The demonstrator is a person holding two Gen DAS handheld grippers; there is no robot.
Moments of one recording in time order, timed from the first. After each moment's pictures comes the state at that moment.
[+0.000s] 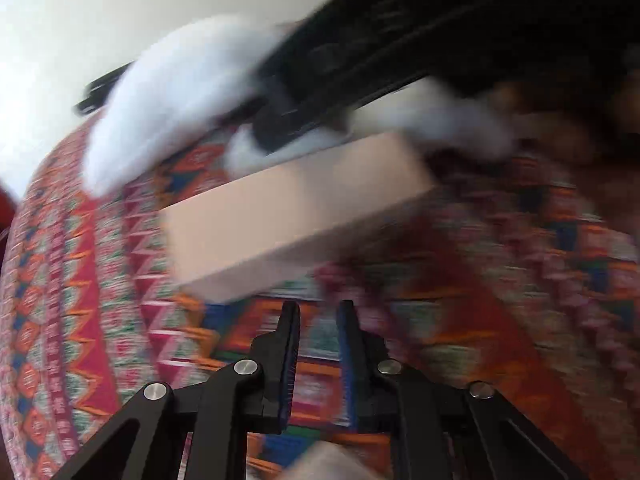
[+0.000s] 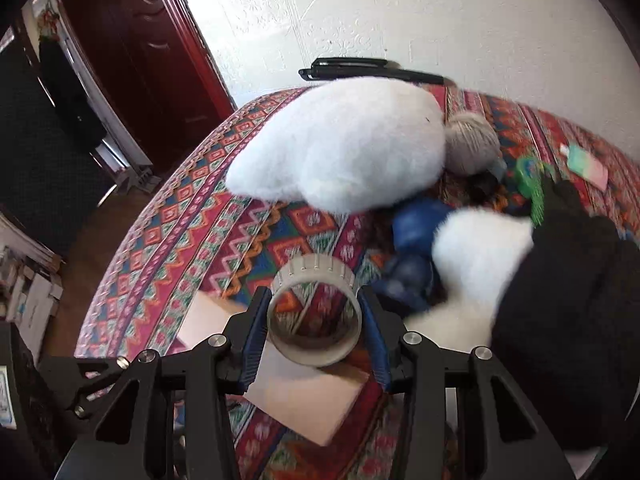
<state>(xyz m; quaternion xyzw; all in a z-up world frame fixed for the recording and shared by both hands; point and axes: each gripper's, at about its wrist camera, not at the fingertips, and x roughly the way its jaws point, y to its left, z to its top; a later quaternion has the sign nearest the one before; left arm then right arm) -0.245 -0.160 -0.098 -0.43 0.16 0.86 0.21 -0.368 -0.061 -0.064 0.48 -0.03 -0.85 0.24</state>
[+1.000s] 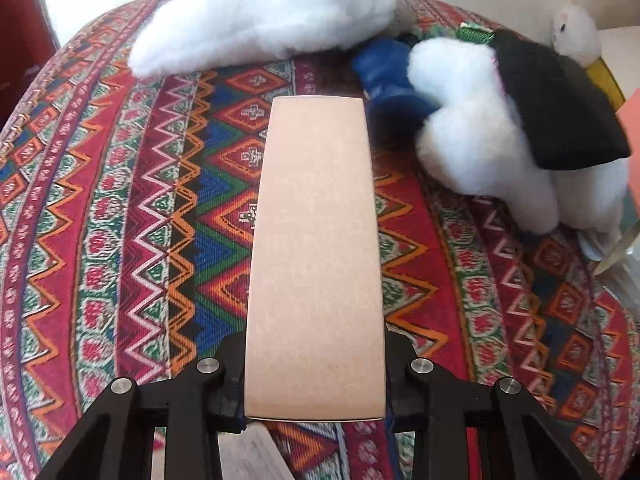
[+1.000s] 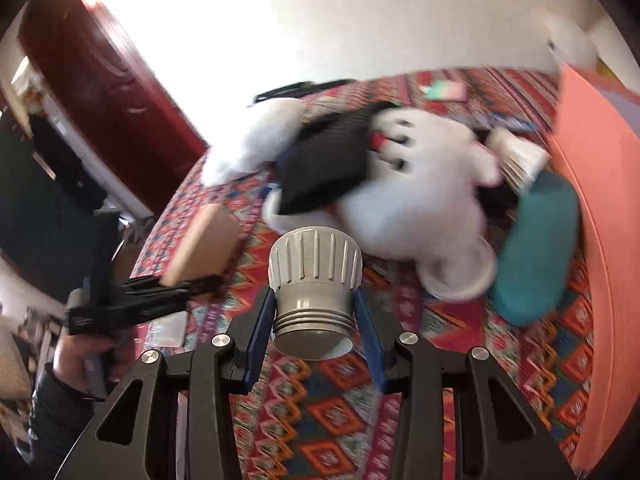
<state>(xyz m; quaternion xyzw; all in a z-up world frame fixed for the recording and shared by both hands) -0.257 -0.161 -0.085 -0.53 -0.03 0.85 0.07 -0.222 0.128 -0.034 0.45 -0.15 -0.86 0.19</state>
